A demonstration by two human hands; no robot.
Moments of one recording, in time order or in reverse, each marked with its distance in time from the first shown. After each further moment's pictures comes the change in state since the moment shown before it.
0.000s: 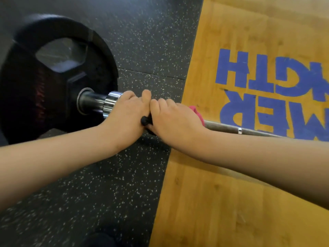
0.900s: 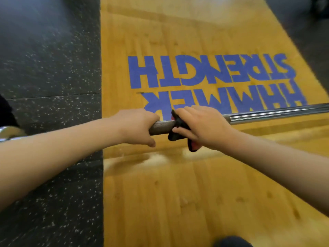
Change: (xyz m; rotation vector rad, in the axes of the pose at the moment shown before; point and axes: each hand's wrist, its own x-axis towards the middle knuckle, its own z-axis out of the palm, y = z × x) left_hand 0.113 0.146 -0.037 -0.219 -0.441 0.340; right_hand -0.187 0.148 -0.059 0.018 -0.121 0.345
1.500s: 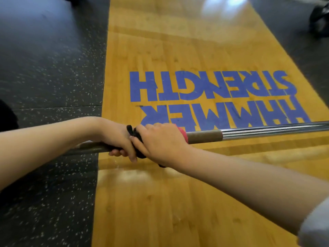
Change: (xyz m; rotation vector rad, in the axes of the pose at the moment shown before) left_hand 0.006 -0.029 -0.006 -0.723 -0.576 -0.096; right_hand 0.042 -0.061 0.011 -0.096 0.077 0.000
